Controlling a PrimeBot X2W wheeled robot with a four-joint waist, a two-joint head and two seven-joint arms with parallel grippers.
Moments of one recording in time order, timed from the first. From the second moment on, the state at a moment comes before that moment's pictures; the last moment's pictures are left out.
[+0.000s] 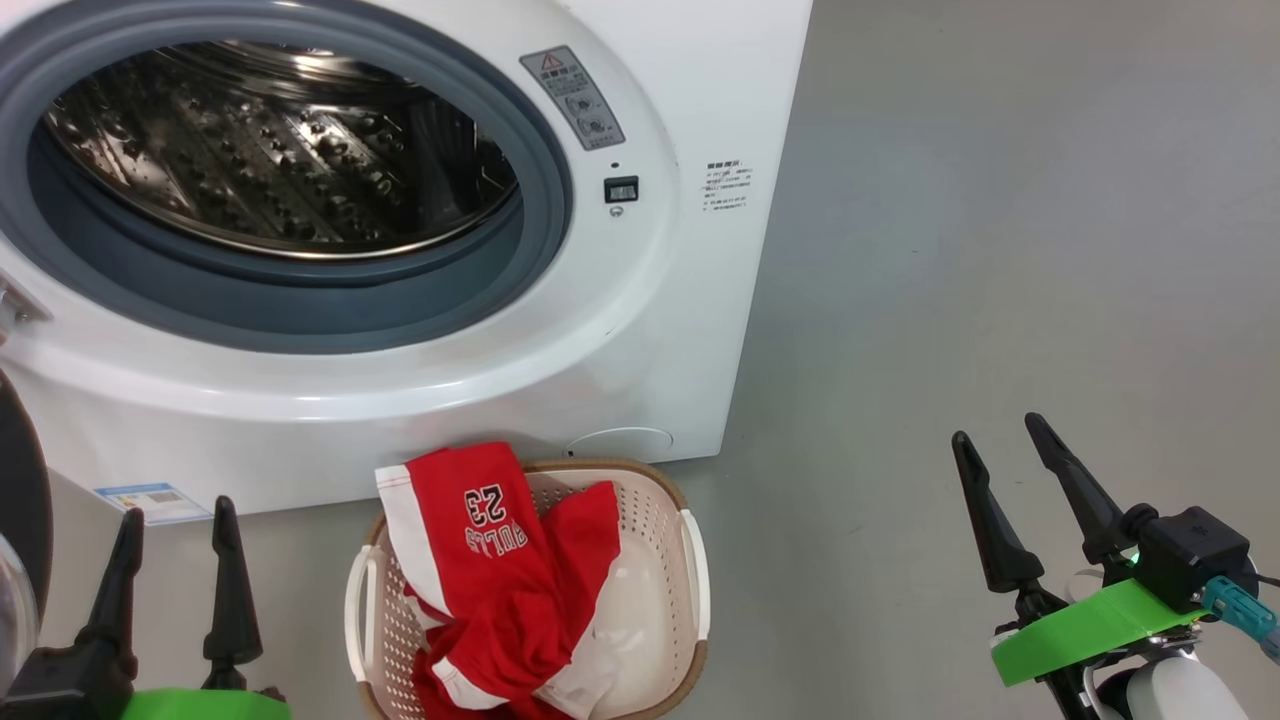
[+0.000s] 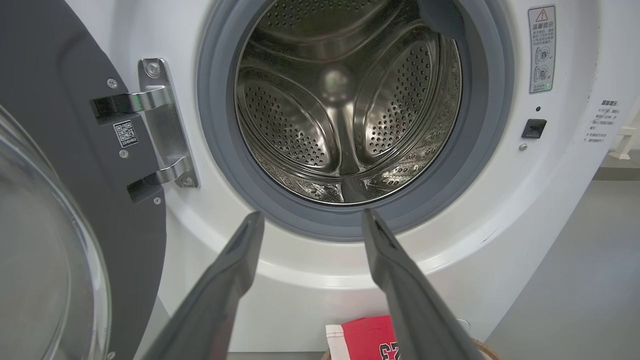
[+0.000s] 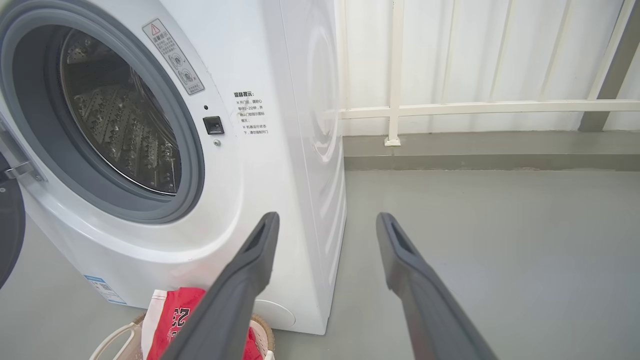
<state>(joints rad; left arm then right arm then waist) -0.04 0.04 0.14 0.10 -0.13 -0.09 -0.25 -0.12 -0.19 0.07 0.12 0.29 0.13 -0.26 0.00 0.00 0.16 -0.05</state>
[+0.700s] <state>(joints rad) -0.04 0.04 0.14 0.10 -0.12 -0.09 -0.25 -0.12 -0.19 0.07 0.12 0.29 0.13 -0.26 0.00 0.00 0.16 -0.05</state>
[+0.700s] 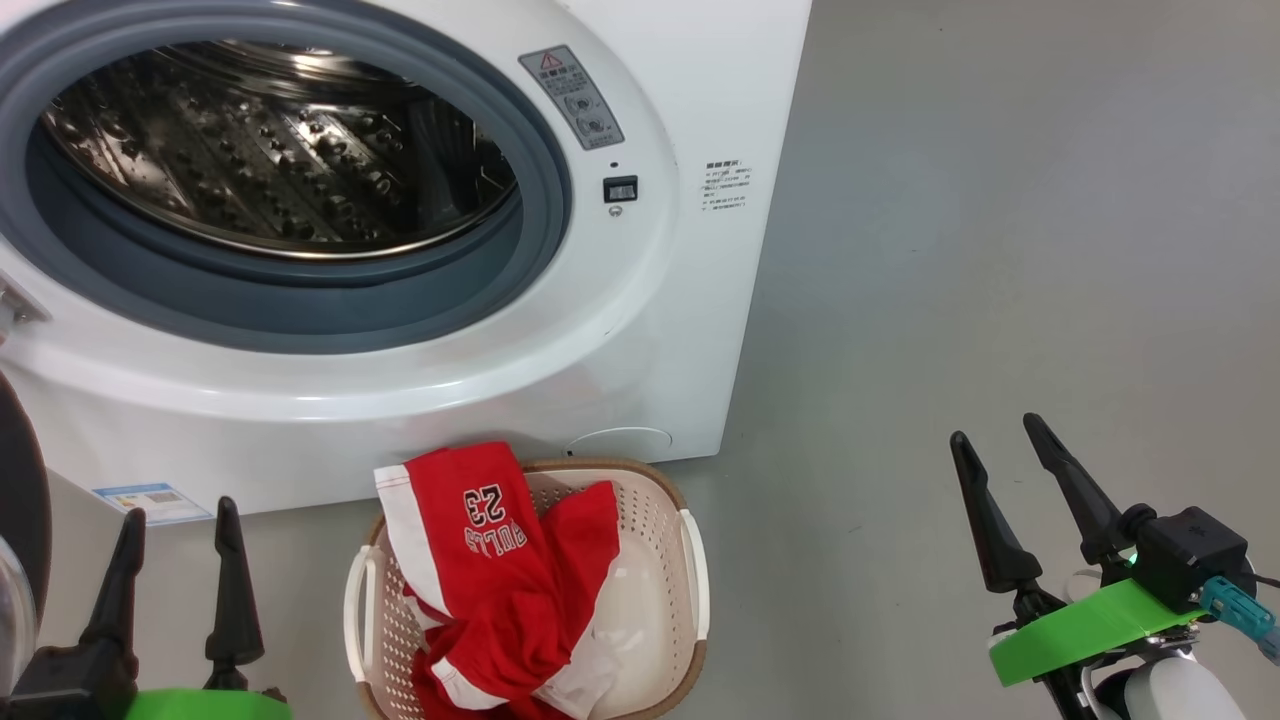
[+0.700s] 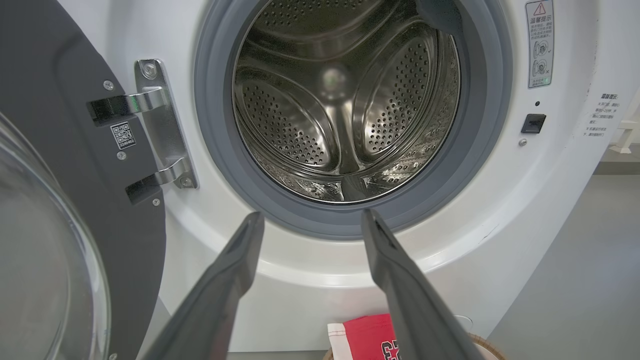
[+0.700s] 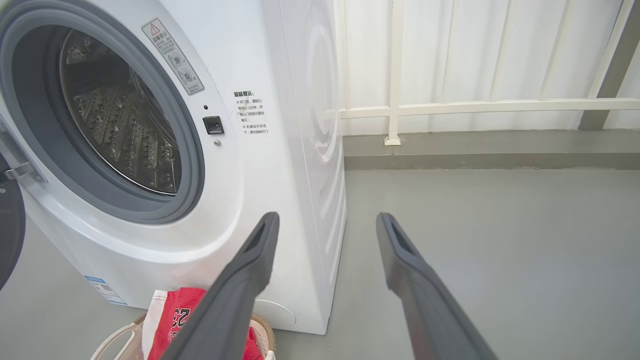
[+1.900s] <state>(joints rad) -0.04 0.03 0.14 0.09 -0.12 -0.10 -0.25 -0.12 -0.19 0.07 0.12 0.29 0.13 -0.26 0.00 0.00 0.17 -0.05</state>
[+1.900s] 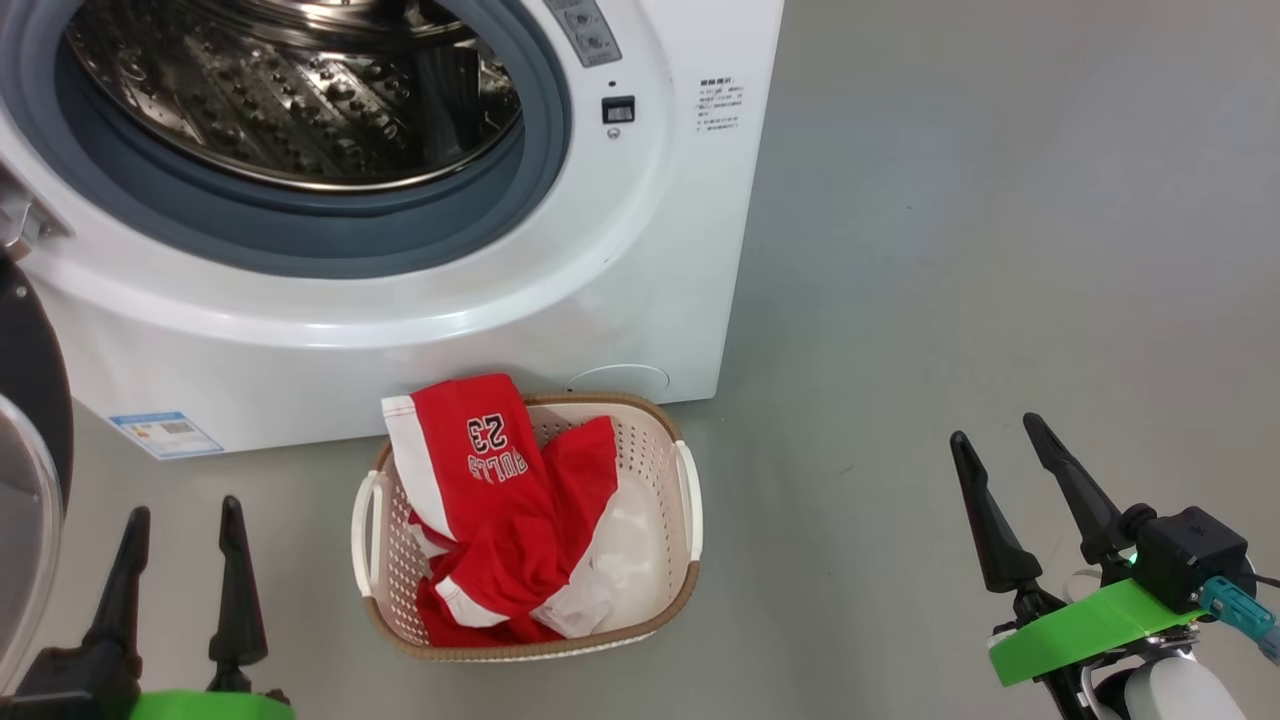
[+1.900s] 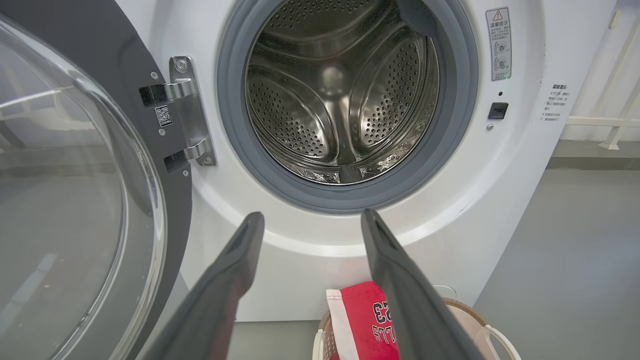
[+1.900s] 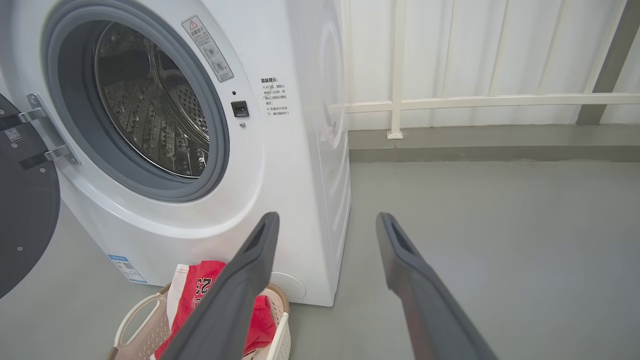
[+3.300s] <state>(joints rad) 0.02 0.03 0.07 0.10 -0.23 -0.03 -0.25 -0.15 -0.23 0.19 0.16 0.31 0.13 -0.26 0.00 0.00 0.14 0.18</state>
